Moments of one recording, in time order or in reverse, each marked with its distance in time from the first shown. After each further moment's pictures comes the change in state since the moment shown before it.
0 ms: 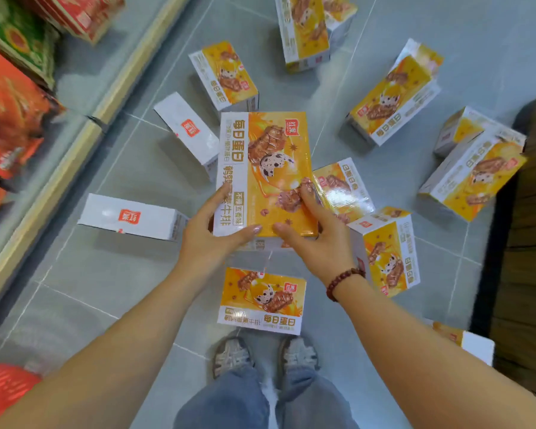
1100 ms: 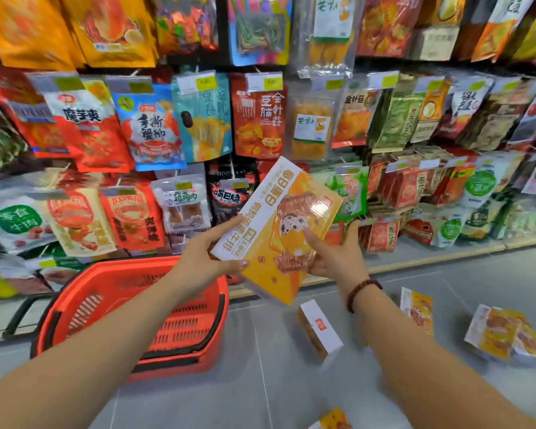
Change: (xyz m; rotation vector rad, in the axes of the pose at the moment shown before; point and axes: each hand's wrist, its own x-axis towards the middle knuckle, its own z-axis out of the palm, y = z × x) left_hand -0.508 0.250 -0.287 -0.166 0.702 0.434; right_hand -0.327 -0.456 0.109 0.082 -0.801 -0.288
